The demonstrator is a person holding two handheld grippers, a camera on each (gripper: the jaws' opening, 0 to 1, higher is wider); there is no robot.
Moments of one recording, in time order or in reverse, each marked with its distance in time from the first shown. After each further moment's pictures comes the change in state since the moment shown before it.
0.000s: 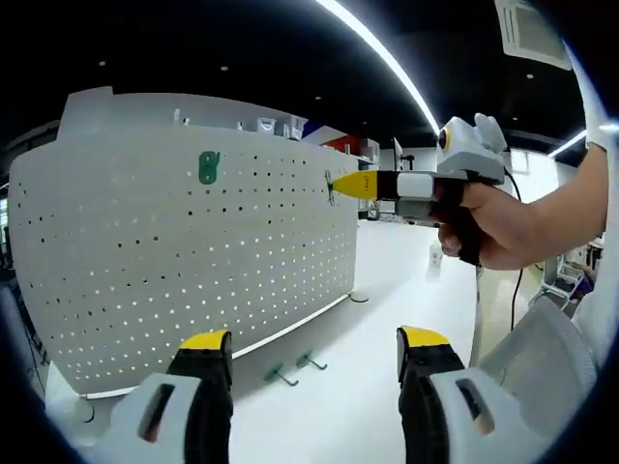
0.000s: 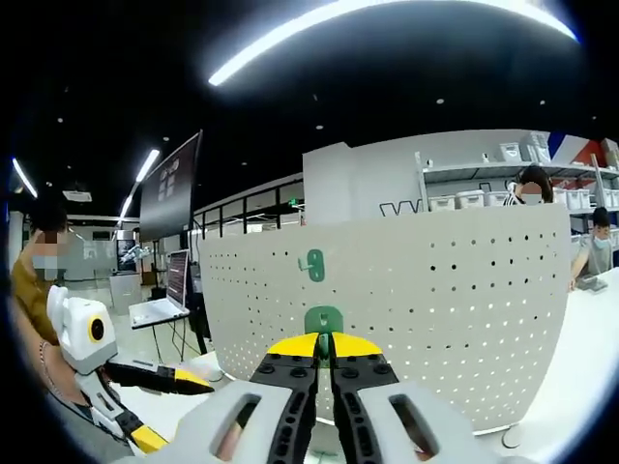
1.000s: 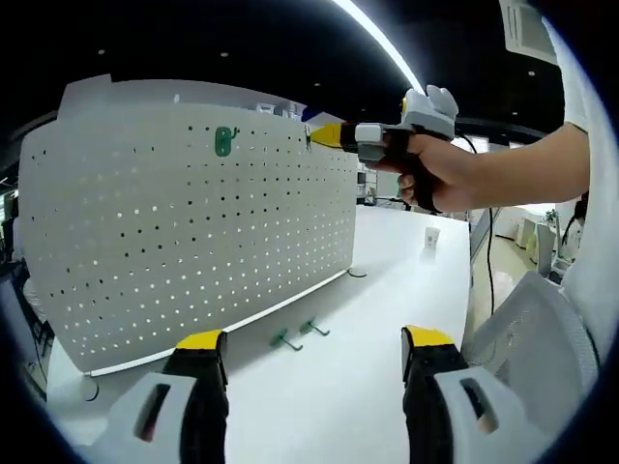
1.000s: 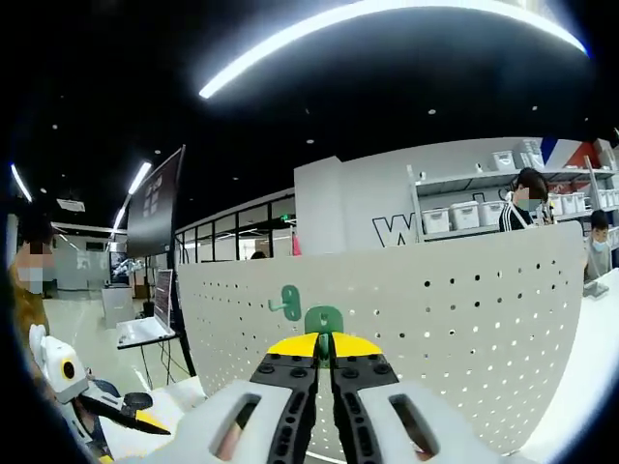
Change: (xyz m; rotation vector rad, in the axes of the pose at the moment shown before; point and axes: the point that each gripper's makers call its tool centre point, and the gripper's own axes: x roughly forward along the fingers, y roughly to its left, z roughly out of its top) left arm -0.032 0.013 -0.033 -0.017 0.054 -0.023; right arm 0.045 -0.024 0.030 0.012 -0.067 -0.030
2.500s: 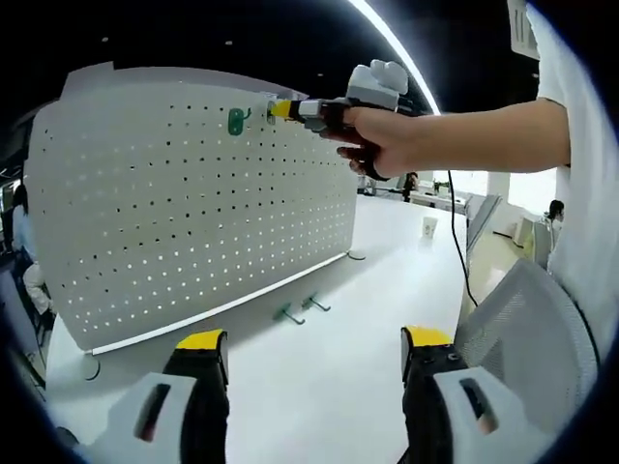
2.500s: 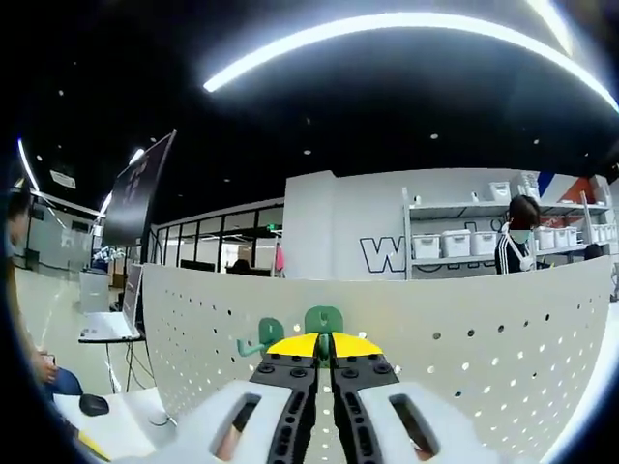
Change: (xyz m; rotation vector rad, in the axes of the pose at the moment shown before) left arm -0.018 0.006 -0.025 -0.017 0.058 -0.002; right arm 0.077 0.003 0.007 -0.114 -0.063 -0.077
